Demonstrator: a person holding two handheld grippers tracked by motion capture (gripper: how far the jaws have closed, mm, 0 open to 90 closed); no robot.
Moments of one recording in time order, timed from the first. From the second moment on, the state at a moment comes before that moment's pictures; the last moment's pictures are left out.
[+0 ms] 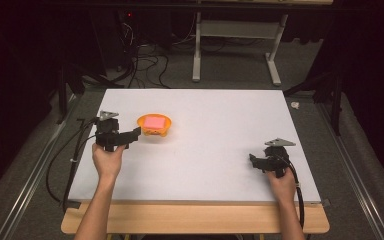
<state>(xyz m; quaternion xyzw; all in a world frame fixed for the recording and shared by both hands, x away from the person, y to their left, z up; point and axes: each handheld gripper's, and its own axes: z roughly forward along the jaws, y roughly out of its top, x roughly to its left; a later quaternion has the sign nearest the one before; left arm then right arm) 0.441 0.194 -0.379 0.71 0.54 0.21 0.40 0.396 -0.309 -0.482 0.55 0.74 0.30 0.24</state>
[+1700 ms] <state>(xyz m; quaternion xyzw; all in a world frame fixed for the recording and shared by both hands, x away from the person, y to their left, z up) 0.392 0.205 -0.393 0.71 0.52 0.23 0.41 0.396 -0.309 -0.482 0.55 0.74 0.30 0.24</state>
